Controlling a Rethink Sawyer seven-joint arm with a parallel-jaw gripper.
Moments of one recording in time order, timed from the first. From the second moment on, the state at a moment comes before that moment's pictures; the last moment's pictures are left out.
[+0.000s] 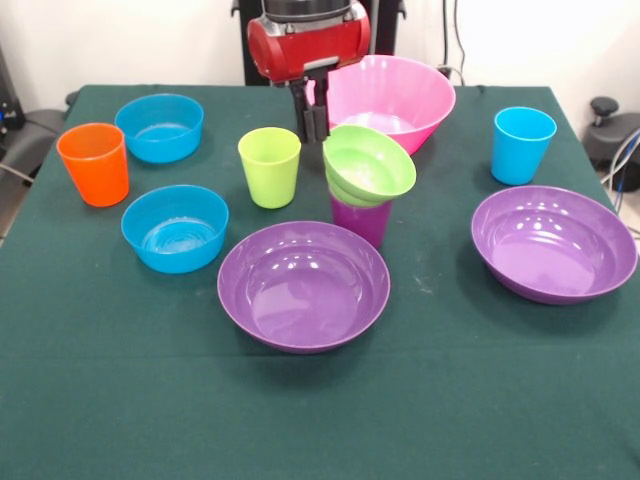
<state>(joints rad) -0.77 -0.77 0.70 1.82 -0.63 0.58 1.53</state>
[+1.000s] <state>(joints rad) -0.77 -0.70 0.70 1.82 -0.64 0.58 1.53</state>
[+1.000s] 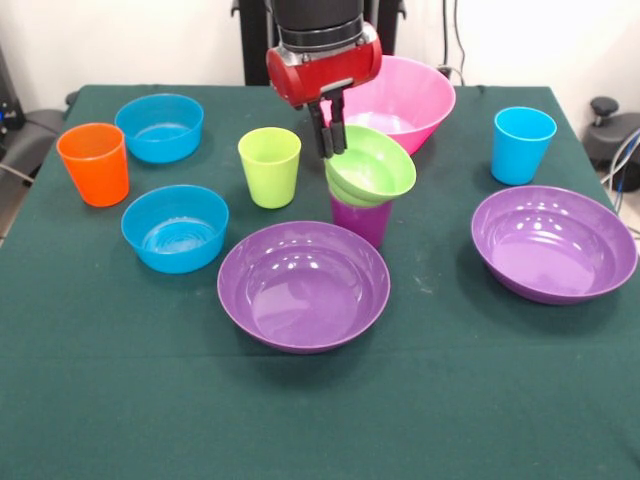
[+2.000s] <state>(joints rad) -0.73 -0.70 0.67 1.82 -0.73 0.58 1.53</state>
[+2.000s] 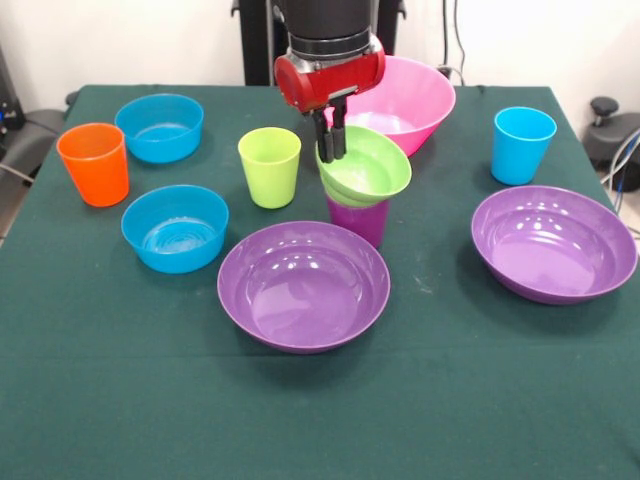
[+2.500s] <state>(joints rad) -0.73 -0.70 0.67 1.82 -0.74 0.58 1.53</state>
